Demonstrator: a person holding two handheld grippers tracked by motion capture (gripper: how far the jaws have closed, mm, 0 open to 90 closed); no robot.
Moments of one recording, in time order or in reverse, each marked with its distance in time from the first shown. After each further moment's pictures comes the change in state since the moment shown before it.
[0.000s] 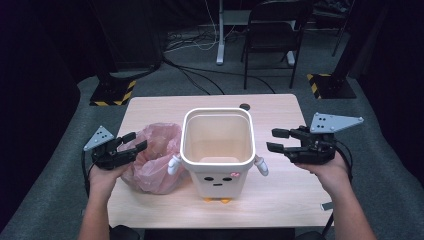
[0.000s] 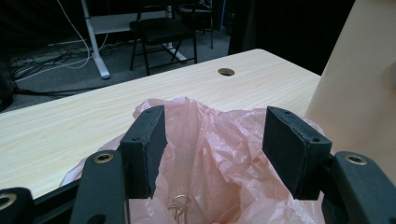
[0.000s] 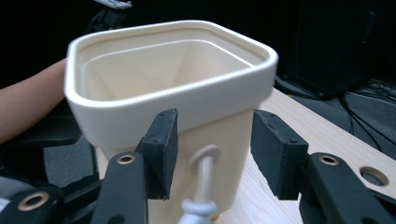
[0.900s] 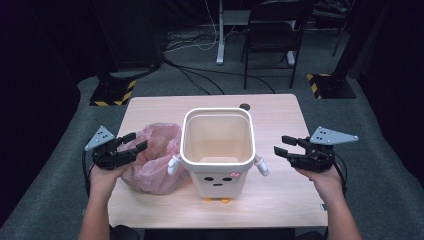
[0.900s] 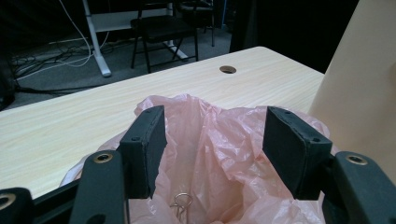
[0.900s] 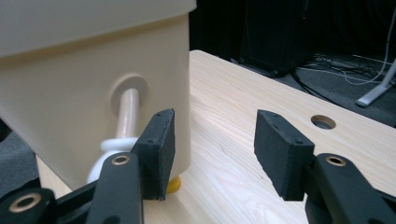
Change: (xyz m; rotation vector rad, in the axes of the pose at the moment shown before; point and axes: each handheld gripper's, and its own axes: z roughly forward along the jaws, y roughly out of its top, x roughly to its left) left arm 0.001 -0.002 0.002 0.008 0.006 -0.002; right arm -0.022 -0.066 0.006 0.011 -0.198 0.084
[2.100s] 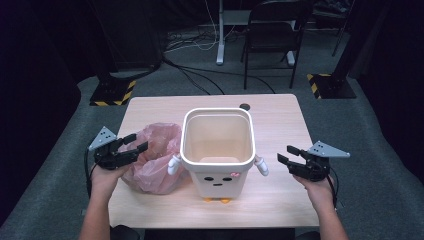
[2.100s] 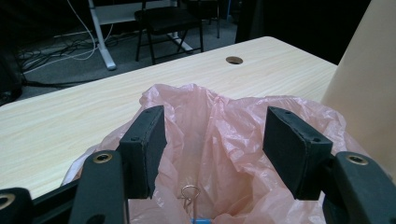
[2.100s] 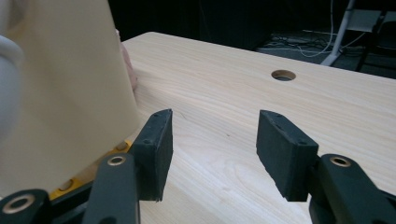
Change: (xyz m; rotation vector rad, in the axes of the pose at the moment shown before) left arm 0.002 -0.005 0.005 0.034 0.023 0.008; right arm -0.018 -0.069 0.016 0.005 -0.168 0.112
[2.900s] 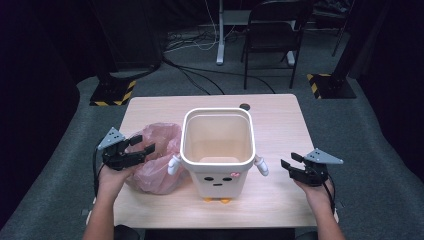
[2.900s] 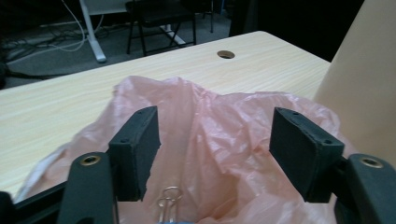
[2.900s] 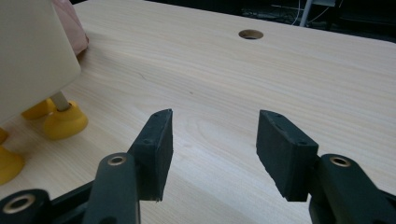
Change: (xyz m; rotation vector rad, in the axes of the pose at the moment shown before) left arm -0.012 -0.003 0.018 0.024 -0.034 -0.031; right arm -0.015 -0.039 0.012 0.090 -0.130 0.001
